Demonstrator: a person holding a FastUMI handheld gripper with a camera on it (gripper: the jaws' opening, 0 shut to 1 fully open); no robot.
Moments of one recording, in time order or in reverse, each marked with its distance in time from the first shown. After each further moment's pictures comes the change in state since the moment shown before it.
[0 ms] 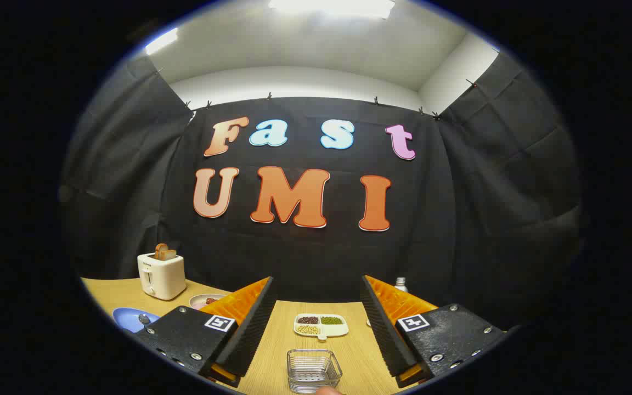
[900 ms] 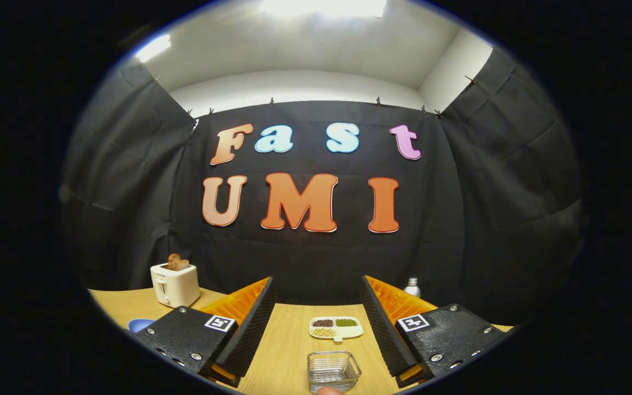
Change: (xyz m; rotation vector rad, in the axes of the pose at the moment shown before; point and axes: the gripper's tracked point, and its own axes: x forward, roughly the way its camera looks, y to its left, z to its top) arm -0.005 0.030 0.017 0.050 0.000 0.047
